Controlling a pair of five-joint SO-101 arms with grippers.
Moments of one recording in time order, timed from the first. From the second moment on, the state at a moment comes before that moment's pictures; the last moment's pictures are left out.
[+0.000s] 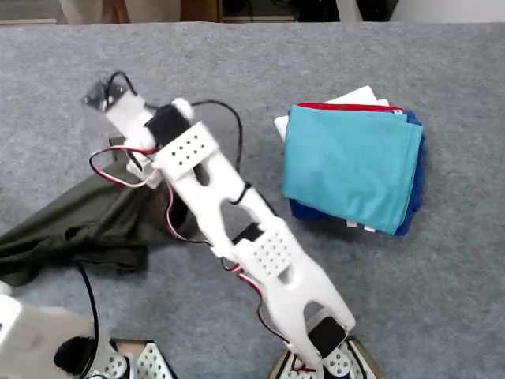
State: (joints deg) left arm -70.7 4.4 13.0 62.6 -31.7; right arm -45.6 51.6 -74.1 101.1 4.0
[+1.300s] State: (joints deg) left arm -35.5 -49.7 -8.4 81.5 -12.9; right arm -27.1 -8.0 -58.9 69.1 -5.3
